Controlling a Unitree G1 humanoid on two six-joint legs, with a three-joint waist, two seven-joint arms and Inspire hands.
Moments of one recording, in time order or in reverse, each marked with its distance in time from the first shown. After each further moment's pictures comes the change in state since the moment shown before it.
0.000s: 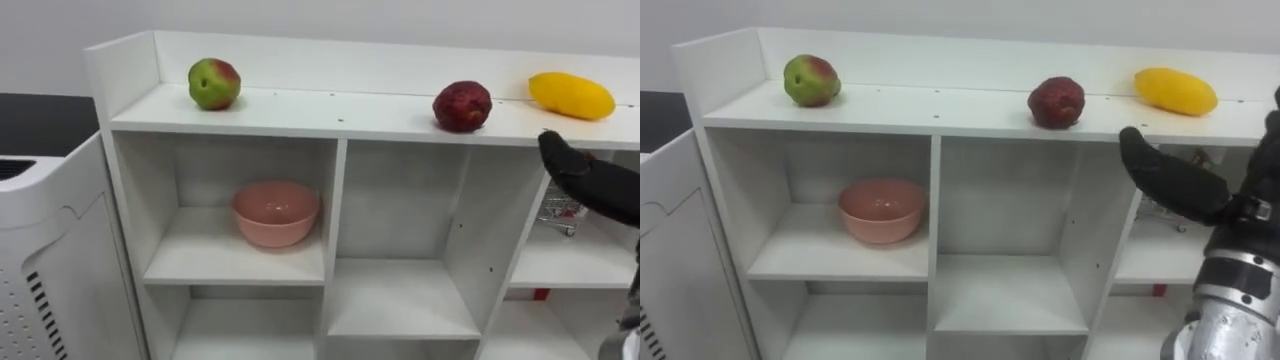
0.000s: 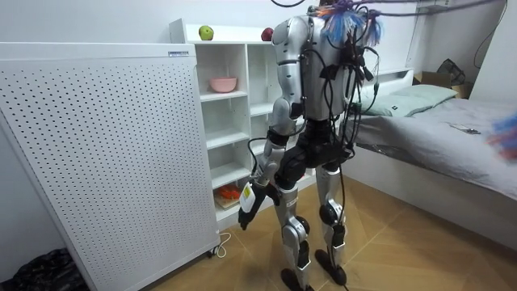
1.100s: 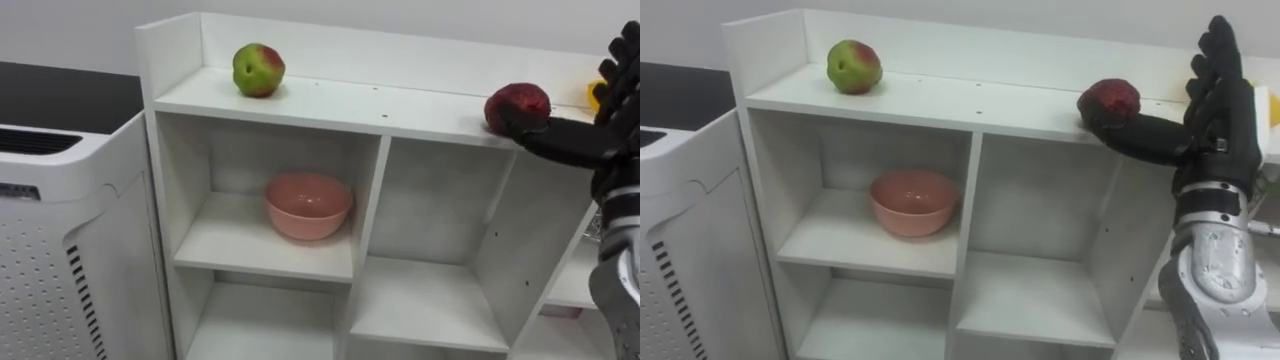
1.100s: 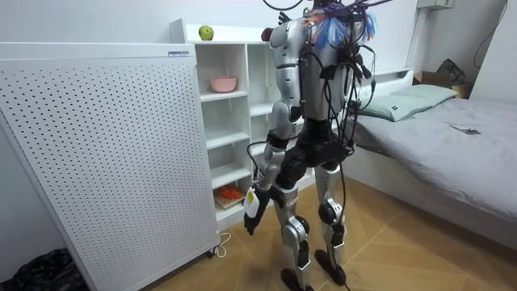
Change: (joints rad) left arm -0.028 0.040 -0.015 0.017 0.001 0.020 -0.061; right arm -0.254 -0.145 0.020 0.401 0.257 0.033 0.207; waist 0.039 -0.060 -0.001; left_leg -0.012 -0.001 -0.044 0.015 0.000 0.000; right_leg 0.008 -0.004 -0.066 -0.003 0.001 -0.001
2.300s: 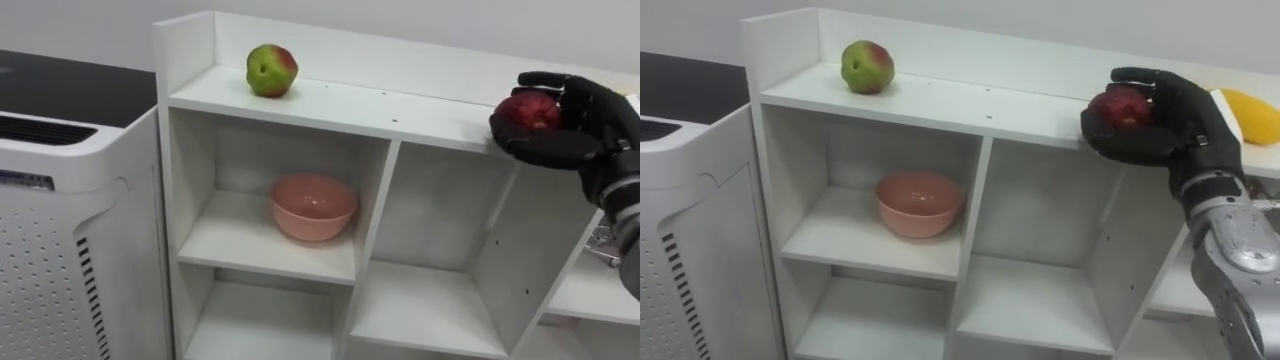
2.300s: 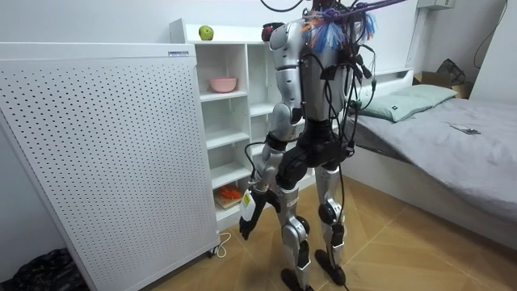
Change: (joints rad) left arm 0.013 0.026 0.031 -0.079 0.069 0.085 -0.001; right arm -0.060 -0.169 0.113 0.120 0.099 0.100 0.212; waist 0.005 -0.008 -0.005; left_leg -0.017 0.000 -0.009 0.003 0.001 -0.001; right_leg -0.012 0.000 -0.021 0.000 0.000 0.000
